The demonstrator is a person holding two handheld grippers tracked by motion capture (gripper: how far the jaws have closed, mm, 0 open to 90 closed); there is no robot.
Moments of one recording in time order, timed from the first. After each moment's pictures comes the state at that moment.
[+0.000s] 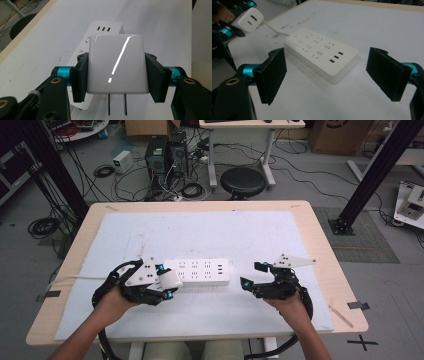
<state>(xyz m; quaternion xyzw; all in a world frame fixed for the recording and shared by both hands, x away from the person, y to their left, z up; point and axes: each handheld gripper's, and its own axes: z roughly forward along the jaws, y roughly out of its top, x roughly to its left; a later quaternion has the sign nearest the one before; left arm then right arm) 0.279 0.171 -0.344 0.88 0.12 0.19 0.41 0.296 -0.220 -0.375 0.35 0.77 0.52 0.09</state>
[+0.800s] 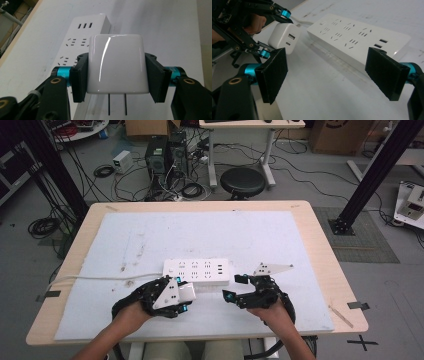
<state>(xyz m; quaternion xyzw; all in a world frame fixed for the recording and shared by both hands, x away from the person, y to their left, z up) 0.265 0.130 -0.384 0.90 0.05 0.23 0.37 0.290 -0.181 -0.398 0.33 0.78 0.52 0.00</state>
